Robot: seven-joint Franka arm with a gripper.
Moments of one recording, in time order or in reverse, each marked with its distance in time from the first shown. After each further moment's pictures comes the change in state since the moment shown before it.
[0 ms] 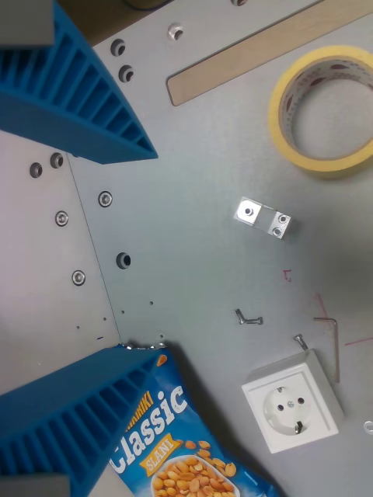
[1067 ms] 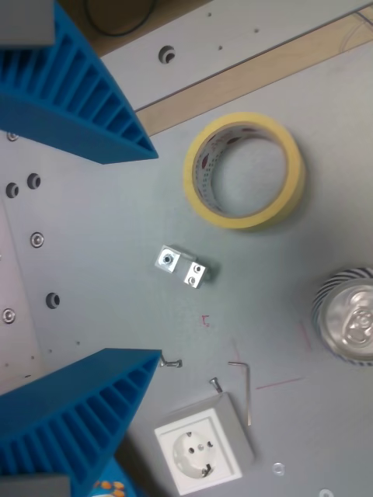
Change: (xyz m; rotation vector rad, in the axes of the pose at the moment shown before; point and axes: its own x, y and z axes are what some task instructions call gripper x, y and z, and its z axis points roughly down) arm 0.069 -0.035 0.005 0.030 0.044 -0.015
